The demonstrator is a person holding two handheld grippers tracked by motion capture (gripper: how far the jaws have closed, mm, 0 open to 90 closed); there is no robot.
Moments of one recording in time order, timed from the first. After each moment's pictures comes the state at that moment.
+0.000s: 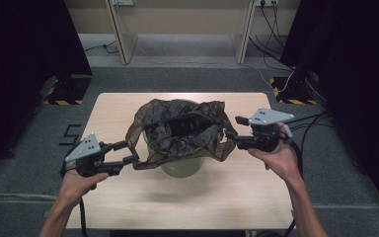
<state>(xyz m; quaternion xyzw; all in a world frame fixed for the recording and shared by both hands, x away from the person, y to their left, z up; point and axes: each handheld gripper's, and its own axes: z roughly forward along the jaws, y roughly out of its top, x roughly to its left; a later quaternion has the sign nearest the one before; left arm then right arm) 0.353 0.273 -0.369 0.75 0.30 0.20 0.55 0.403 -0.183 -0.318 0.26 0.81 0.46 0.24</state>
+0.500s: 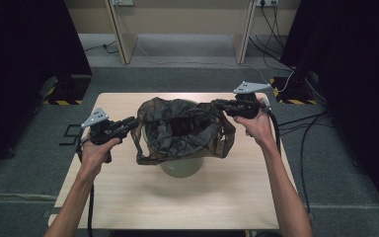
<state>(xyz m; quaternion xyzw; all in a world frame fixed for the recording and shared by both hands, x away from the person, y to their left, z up) 0.435 0.270 -0.388 0.69 0.38 0.20 0.58 0.511 -0.164 -0.338 0.29 0.81 0.49 0.18</state>
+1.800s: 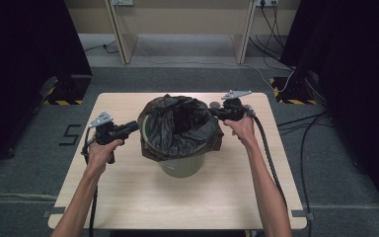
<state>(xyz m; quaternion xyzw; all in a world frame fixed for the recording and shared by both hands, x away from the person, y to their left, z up) 0.454 0.285 -0.421 0.69 0.40 0.19 0.56 0.559 -0.148 -0.410 0.33 0.81 0.46 0.15</state>
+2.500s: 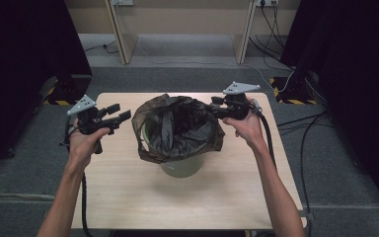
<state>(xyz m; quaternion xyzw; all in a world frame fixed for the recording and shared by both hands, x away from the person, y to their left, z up) 0.439 0.290 -0.348 0.69 0.39 0.21 0.58 0.498 -0.133 -0.334 0.29 0.80 0.49 0.19</state>
